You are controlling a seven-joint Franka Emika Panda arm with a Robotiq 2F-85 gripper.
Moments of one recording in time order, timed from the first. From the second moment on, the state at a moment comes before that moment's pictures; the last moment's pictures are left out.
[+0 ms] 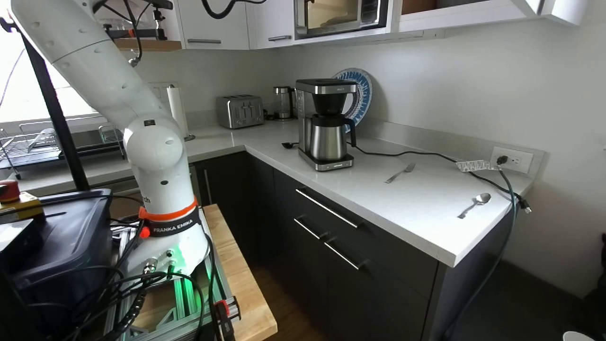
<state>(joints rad) 0.00 -0.45 0.07 -1.78 0.96 2.08 1.01</state>
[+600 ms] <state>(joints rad) 0.00 -0.48 0.06 -1.70 0.89 1.78 1.11</state>
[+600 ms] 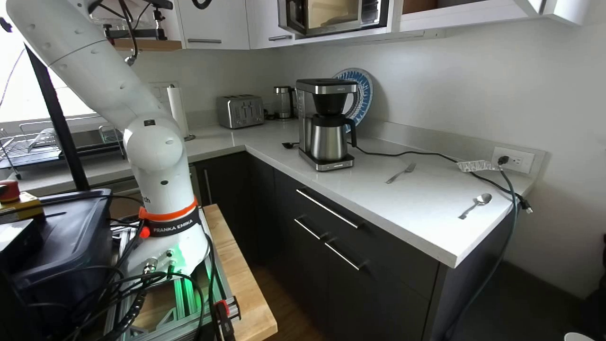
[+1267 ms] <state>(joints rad) -0.06 -0.44 0.02 -1.50 0.51 1.37 1.19</state>
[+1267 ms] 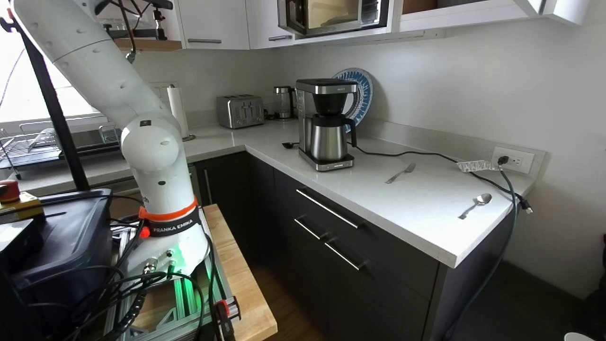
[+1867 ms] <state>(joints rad) -0.05 -0.26 0.06 -1.32 0.19 1.37 0.85</state>
